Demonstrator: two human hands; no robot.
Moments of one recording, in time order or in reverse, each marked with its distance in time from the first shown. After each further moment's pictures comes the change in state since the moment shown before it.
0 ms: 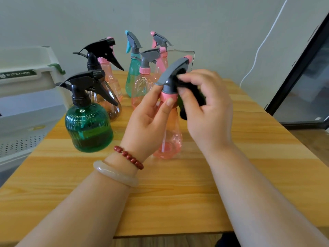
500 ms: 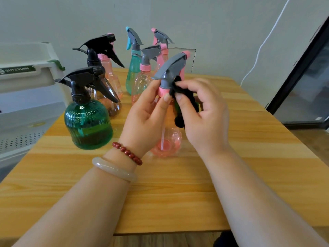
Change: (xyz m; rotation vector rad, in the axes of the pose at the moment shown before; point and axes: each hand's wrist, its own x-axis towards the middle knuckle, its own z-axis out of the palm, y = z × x) left_hand 0.001 0.004 0.001 -0.049 0.000 0.012; right_hand -0.011 -0.001 0.000 0.035 -0.064 0.084
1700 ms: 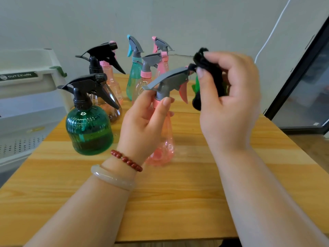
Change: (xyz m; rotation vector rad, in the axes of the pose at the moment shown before) left_hand -0.001 -0.002 -0.007 0.110 0.114 0.064; right_hand 0.028 -0.021 -0.018 -0.130 0.238 -0.143
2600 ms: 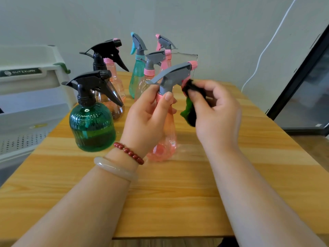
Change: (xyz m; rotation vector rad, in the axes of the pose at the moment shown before) left_hand 0.005 -0.002 0.000 -0.009 -0.014 -0.066; right_hand -0.023 0.006 0.014 0.171 -0.154 0.466
